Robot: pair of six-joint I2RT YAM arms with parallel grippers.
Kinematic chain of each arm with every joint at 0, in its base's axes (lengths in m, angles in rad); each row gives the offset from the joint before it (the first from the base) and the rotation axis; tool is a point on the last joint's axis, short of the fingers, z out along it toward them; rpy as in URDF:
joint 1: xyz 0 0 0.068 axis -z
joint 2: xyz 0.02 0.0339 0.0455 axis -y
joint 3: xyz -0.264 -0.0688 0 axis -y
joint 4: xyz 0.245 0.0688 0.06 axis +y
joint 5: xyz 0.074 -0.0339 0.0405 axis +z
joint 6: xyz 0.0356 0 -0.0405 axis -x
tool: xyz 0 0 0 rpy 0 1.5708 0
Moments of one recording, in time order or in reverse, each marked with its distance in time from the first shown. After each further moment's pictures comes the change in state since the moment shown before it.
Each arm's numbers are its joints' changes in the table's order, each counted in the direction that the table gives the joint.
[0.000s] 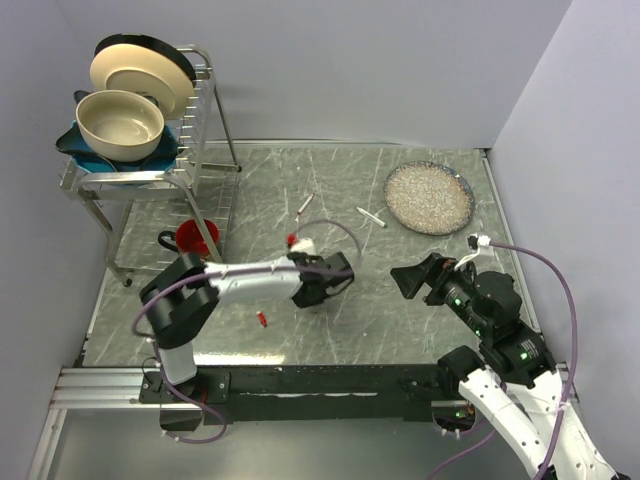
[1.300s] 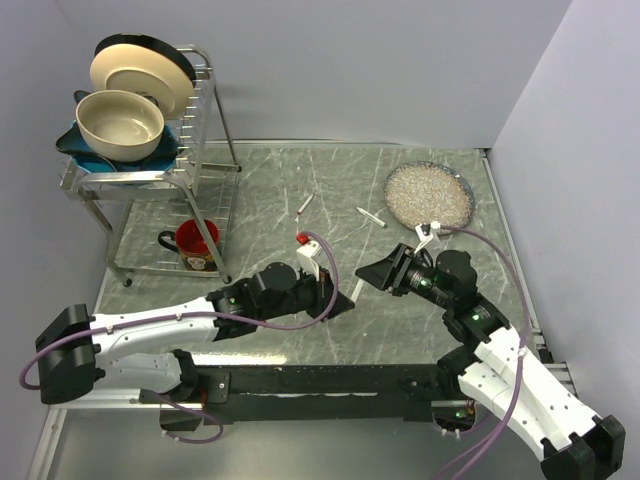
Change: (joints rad) left arm 0.092 0.631 -0.476 -0.918 -0.512 -0.591; right arm -0.034 -0.273 -0.192 -0.492 0.347 -0.266
